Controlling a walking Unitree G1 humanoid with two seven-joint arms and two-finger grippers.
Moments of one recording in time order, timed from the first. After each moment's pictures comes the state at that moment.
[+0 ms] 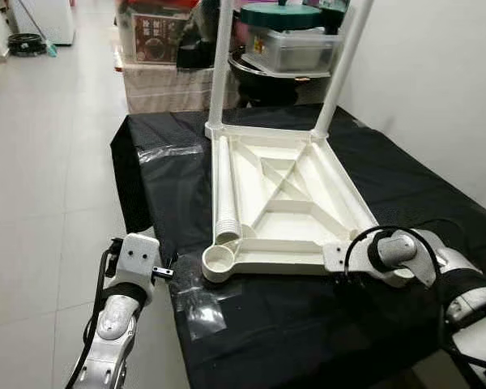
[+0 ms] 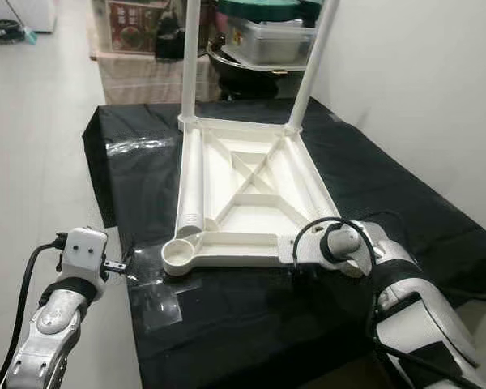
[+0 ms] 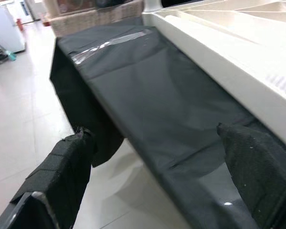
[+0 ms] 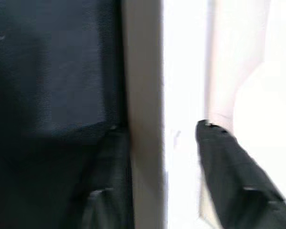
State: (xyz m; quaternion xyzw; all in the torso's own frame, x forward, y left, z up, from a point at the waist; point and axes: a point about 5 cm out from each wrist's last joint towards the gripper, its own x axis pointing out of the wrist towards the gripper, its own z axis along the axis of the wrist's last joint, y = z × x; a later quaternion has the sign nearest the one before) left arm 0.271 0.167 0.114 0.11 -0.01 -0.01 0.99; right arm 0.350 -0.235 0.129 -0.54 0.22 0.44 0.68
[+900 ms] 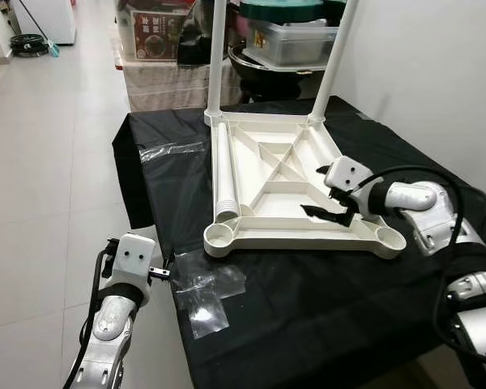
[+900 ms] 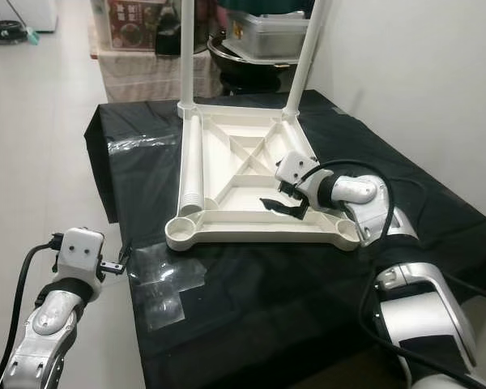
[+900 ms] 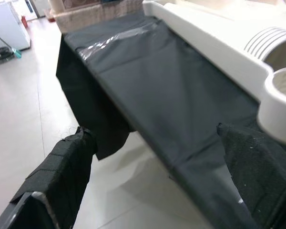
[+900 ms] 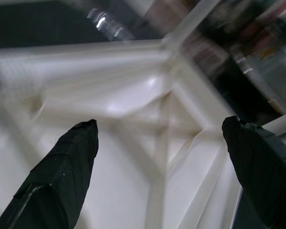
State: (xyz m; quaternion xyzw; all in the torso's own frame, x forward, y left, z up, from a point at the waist) left arm 0.271 0.174 0.118 0.11 -0.01 0.00 0.99; right arm 0.388 -0.201 0.235 -0.32 -0.04 0.28 0.90
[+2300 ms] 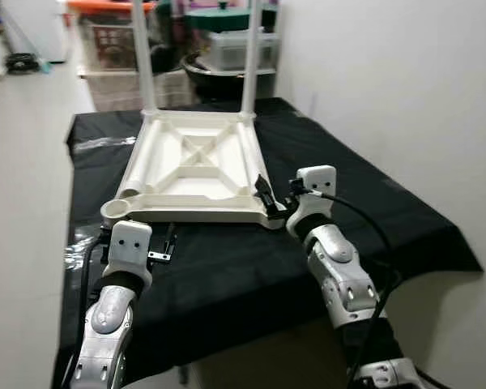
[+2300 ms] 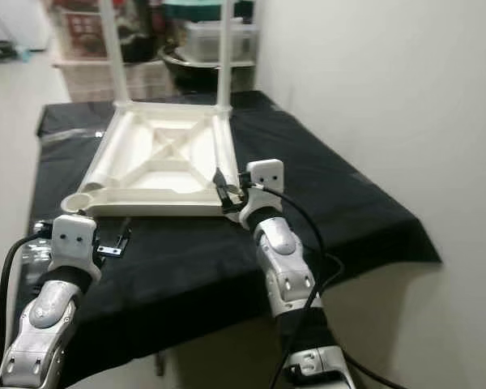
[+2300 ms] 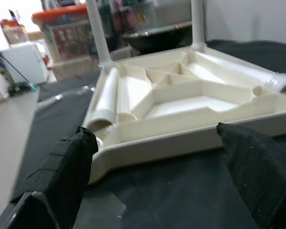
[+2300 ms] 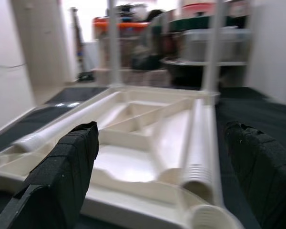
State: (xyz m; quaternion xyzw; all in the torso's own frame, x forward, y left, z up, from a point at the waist) left arm 0.275 0.166 0.146 0.08 -0.08 0.00 0.99; right arm 0.340 -0.109 0.181 0.02 -0.07 0.14 0.99
